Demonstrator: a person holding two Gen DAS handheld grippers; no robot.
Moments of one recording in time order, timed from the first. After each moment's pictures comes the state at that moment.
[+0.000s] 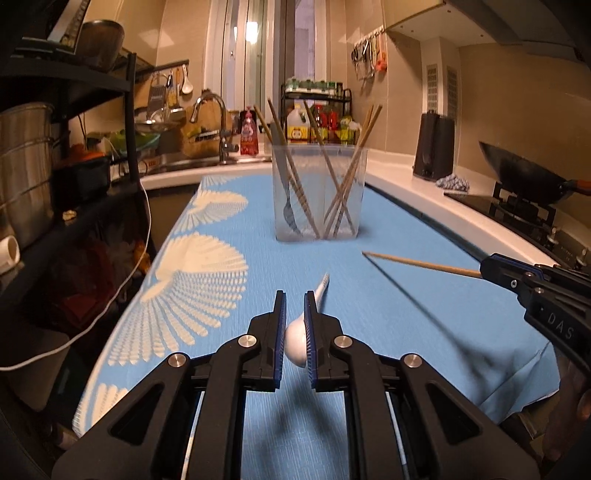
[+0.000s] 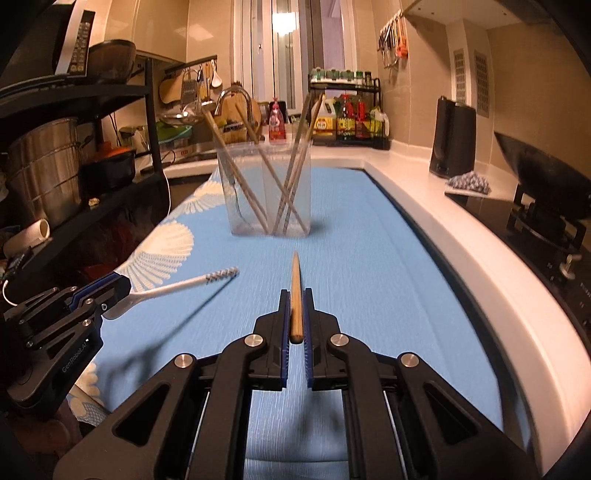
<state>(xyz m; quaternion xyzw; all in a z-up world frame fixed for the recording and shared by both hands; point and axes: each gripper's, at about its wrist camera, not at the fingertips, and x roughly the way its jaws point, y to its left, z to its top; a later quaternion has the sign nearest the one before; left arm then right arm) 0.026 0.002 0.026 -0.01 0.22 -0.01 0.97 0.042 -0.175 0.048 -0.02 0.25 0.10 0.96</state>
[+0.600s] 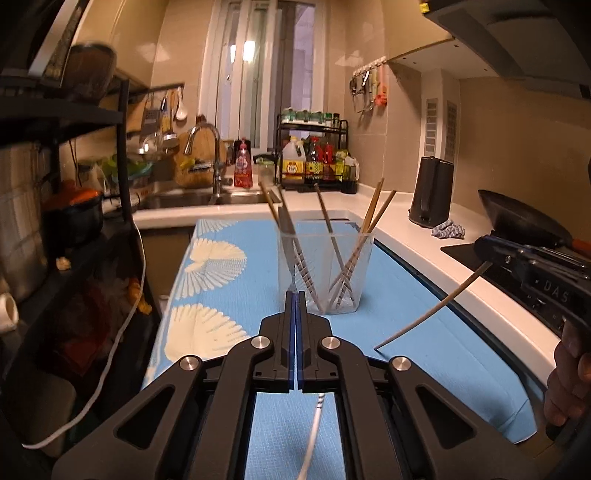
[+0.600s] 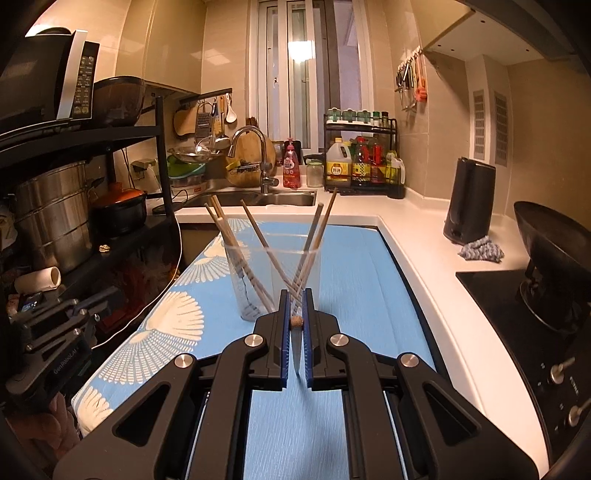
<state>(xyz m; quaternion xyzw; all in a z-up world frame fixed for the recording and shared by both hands) 0.071 0.036 0.100 -0.04 0.20 -0.04 0.98 0.096 -0.167 0.147 -0.02 0.20 0.14 0.97</state>
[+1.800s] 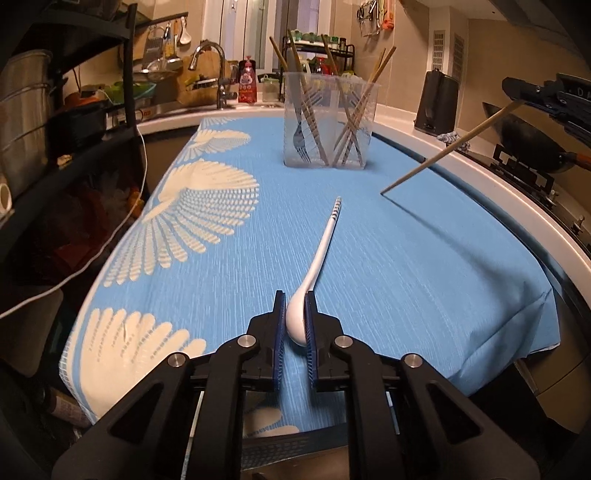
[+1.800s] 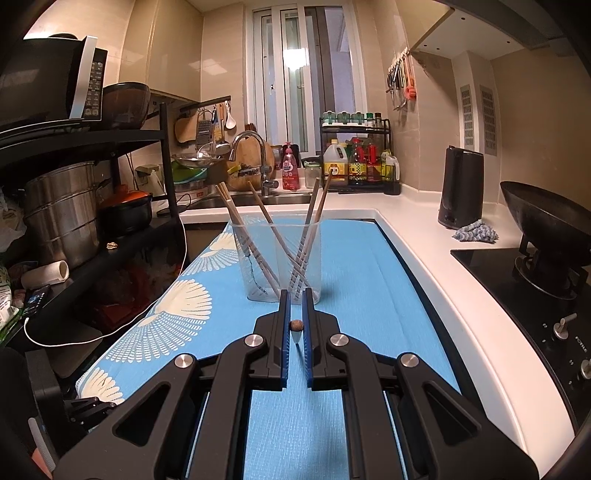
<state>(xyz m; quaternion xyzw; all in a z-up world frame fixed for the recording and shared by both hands) 0.004 0.029 -0.023 -0.02 0.31 -0.03 0.95 0.046 -0.177 0.112 -0.01 0.18 0.13 0.97</state>
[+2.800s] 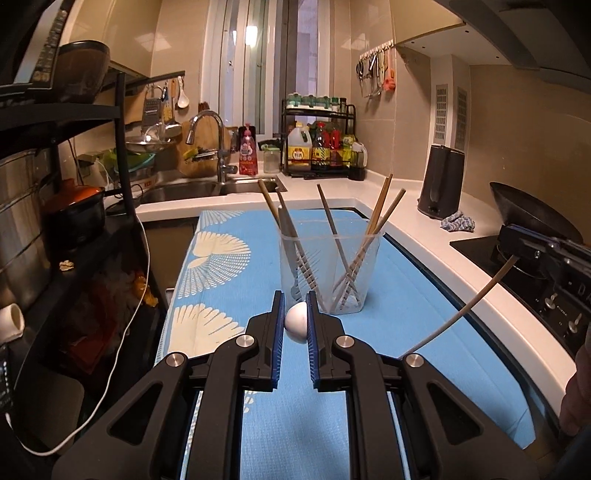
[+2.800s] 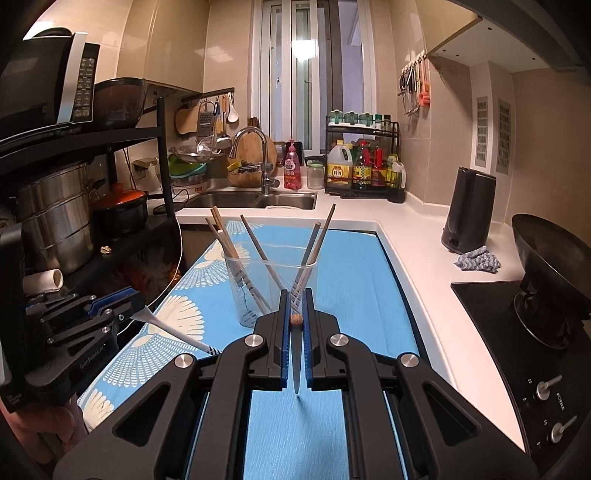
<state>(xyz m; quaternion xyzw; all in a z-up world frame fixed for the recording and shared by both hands) 0.097 0.018 0.131 -0.01 0.24 -0.02 0.97 0.100 -0.169 0.177 -0.03 0.21 0.14 0.97</state>
